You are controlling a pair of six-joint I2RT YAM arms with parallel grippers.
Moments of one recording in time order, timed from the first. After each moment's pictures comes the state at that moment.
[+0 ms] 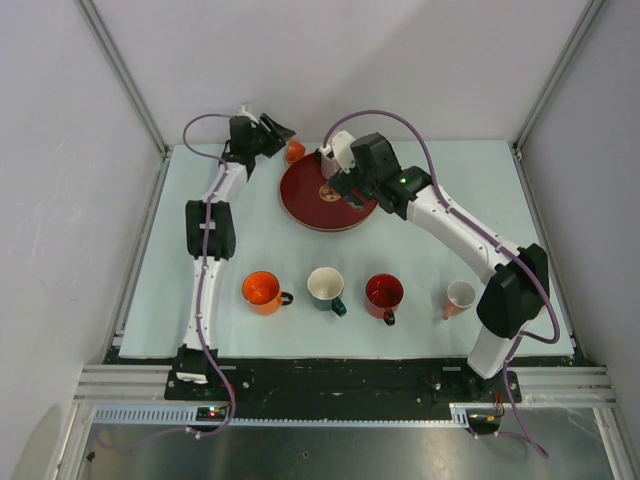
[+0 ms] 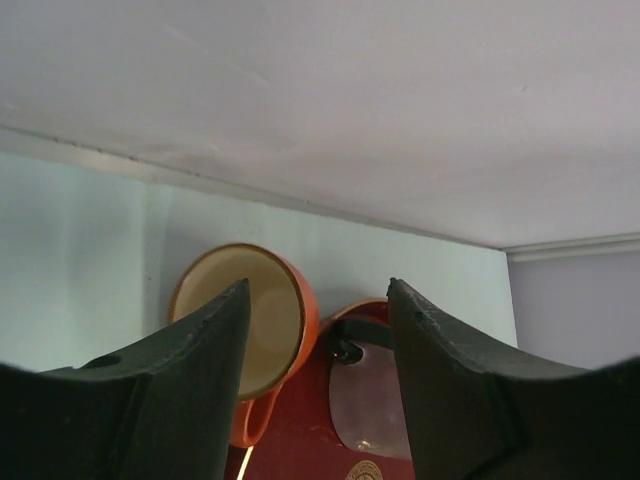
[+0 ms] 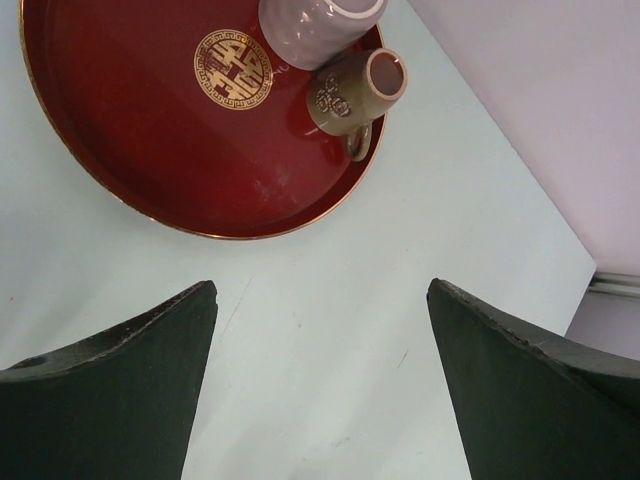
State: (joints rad) left arm -0.08 2.79 2.49 0.03 0.40 -0.86; right arm 0.66 1.74 1.67 -0.55 0.27 -0.40
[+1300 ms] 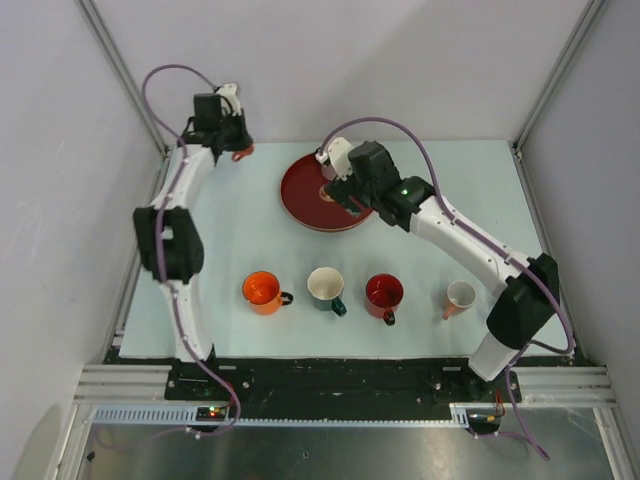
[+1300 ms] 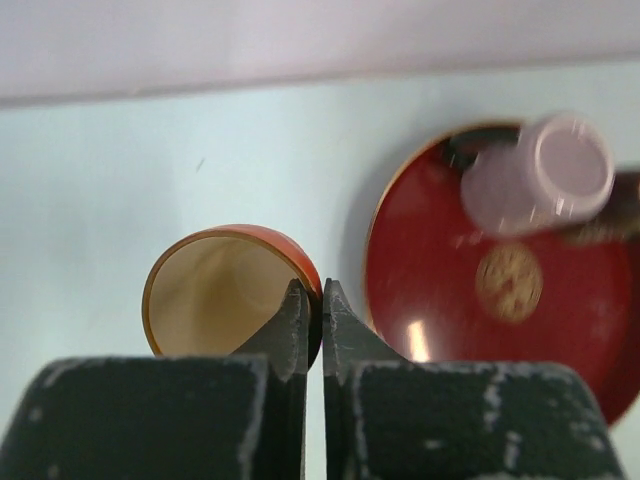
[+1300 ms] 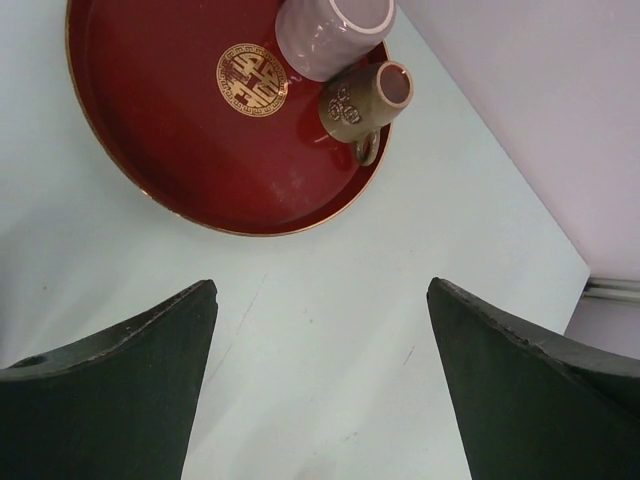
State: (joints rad) left arm -0.06 2.23 2.08 -0.37 0.25 -0.16; right arm 0.71 1.69 1.62 -0.53 0.30 -0.39
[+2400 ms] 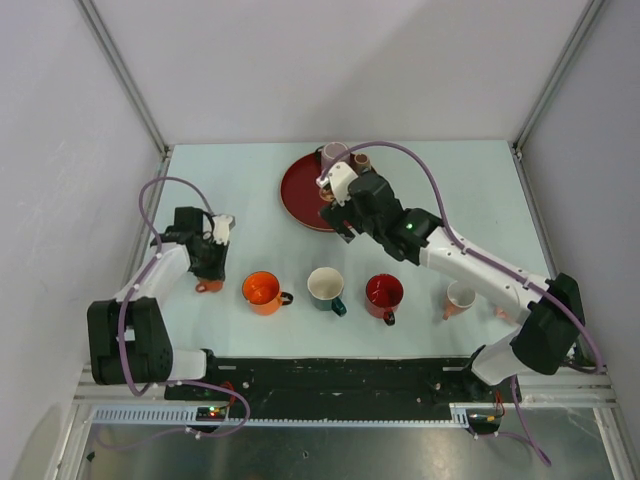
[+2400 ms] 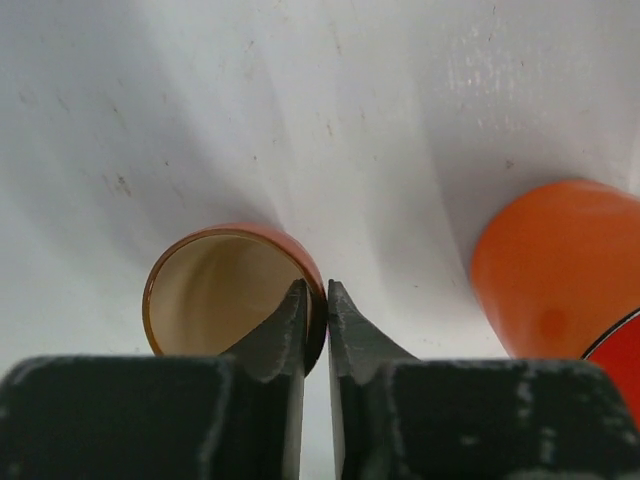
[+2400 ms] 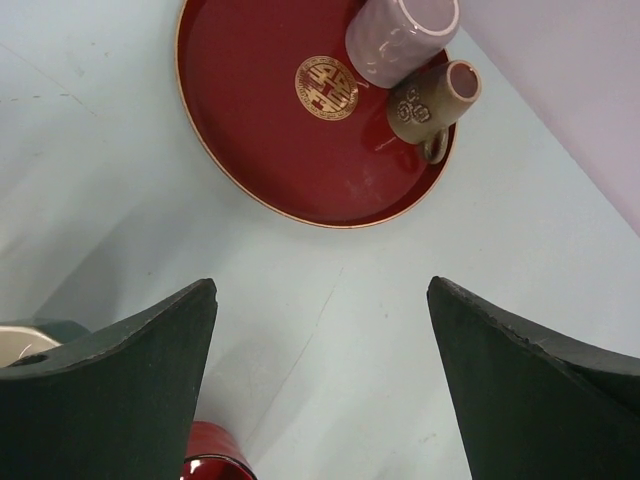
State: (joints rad) left arm 0.06 1.35 0.82 -0.66 0.18 0.28; right arm 0.83 1.49 1.34 -0.38 0.32 -0.26
